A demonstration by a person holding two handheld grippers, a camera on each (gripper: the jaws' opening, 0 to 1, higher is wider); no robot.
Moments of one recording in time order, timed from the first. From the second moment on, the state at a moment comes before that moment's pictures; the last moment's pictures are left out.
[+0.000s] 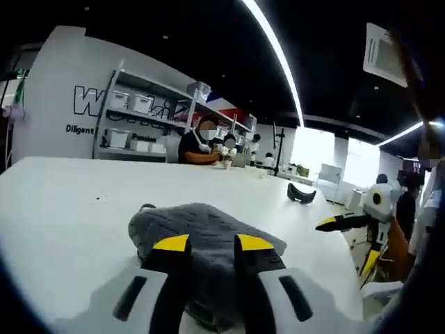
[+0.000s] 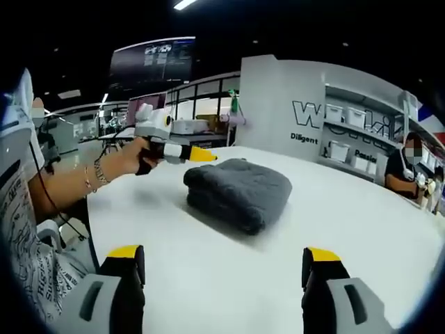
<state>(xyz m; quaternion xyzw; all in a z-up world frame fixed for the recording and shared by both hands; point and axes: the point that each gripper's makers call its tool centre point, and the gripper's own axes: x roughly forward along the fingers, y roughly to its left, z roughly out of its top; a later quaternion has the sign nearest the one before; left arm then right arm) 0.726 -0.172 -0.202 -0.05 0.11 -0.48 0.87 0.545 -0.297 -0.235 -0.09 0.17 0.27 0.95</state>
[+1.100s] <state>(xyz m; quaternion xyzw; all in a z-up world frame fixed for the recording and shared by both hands) 0.710 -0.138 -0.220 0.00 0.18 -0.43 0.89 0.544 -0.286 -0.239 -0.10 0.18 0.28 0.94</state>
